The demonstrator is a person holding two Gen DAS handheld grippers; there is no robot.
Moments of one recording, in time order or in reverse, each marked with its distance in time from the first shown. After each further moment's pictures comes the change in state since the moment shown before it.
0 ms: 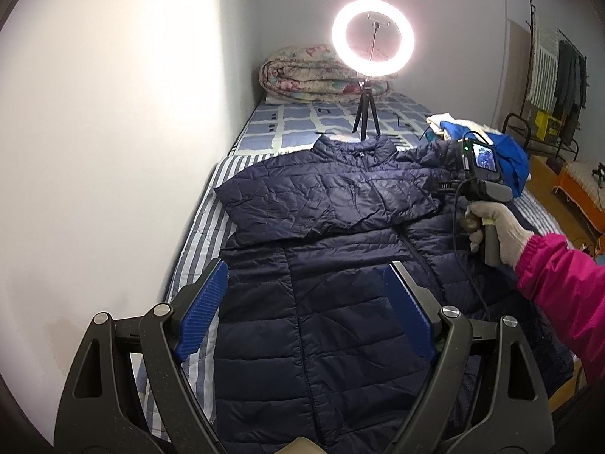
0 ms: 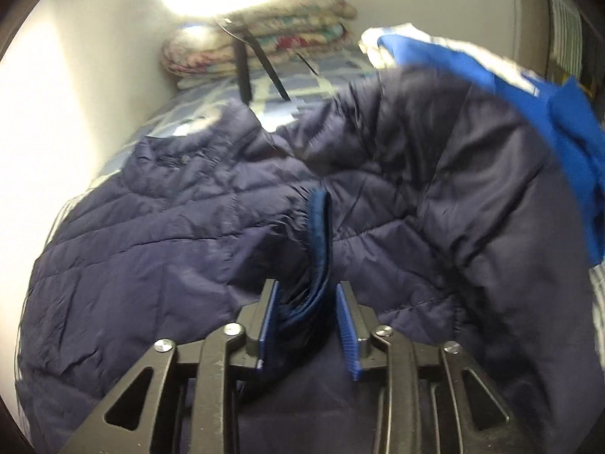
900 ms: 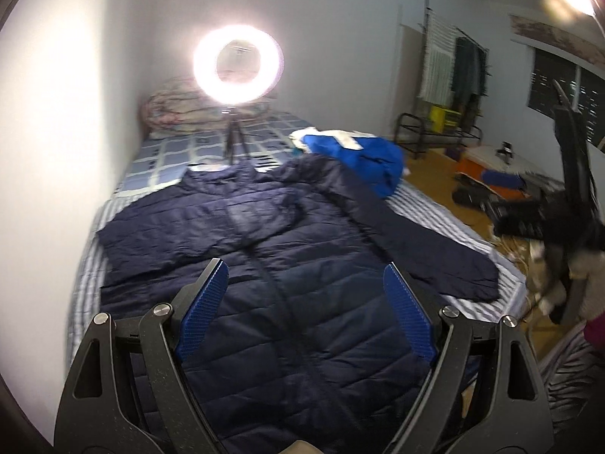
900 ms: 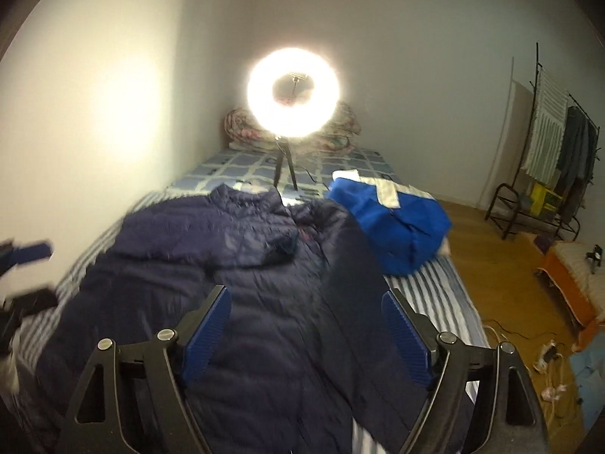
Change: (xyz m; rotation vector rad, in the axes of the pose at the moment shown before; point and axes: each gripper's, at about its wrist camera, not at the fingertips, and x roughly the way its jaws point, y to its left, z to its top) left arm -0.053 -0.131 0.003 0.176 -0.064 -0.400; right arm -0.374 -0.020 -0.146 -0.241 -0.265 -0.088
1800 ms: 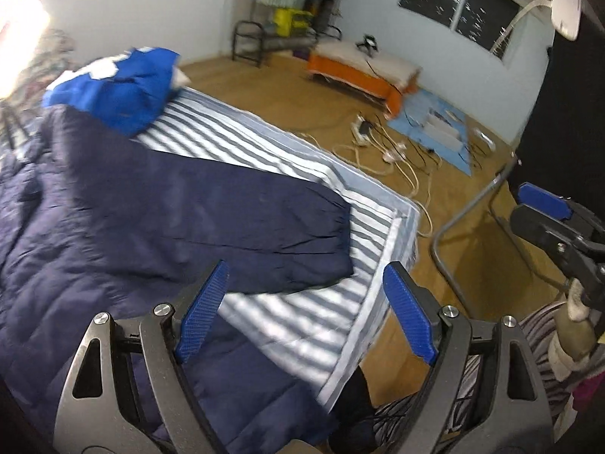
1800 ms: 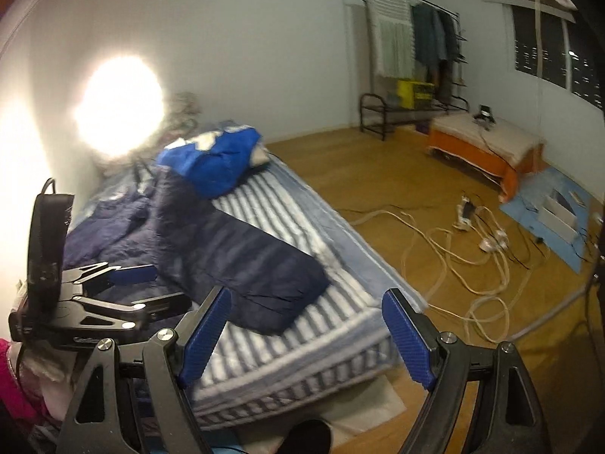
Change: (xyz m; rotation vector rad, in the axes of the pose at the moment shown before) left arm 0.176 -0.298 -0.030 0.284 0.355 -0.497; right arm -0.117 -0.185 -0.164 0.465 0.112 -0.345
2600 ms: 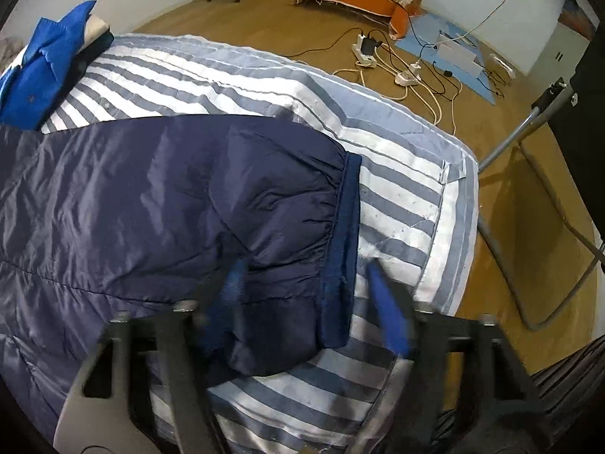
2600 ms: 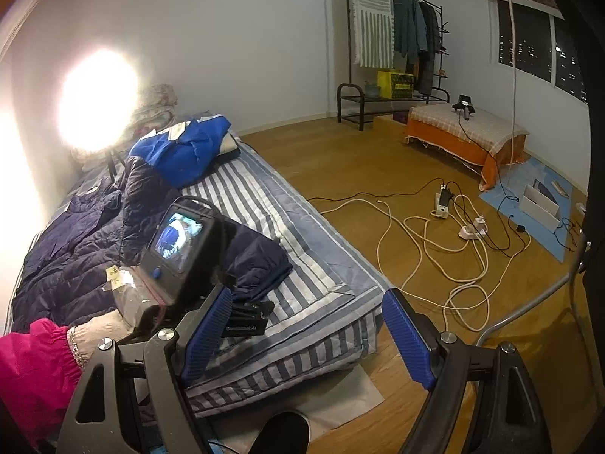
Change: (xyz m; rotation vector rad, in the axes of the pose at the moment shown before) left arm 0.156 -0.028 0.010 0.081 0.264 0.062; right arm 0.006 -0.016 -0.010 0.012 0.021 -0.040
